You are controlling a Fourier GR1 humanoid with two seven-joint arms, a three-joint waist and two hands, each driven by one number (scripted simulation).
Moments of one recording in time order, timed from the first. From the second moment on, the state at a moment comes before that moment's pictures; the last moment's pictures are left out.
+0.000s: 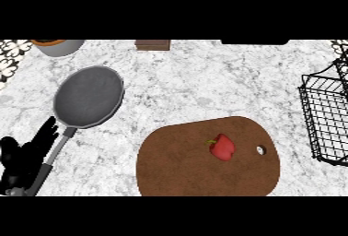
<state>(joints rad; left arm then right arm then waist) 0.06 0.30 0.17 -1.41 0.04 -0.10 0.16 -0.81 -0.79 -0.19 -1.14 1.14 0.23 0.00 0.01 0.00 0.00</state>
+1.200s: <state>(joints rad) 0.04 0.29 0.19 -1.39 0.02 -0.10 0.16 -0.93 -0.81 -0.50 -0.98 0.97 0.31 0.25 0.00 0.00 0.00</state>
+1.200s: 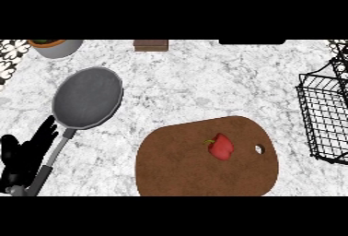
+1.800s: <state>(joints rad) 0.08 0.28 0.21 -1.41 0.03 -0.09 0.15 -0.85 -0.97 -0.98 -0.96 0.62 0.50 0.30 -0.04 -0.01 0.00</state>
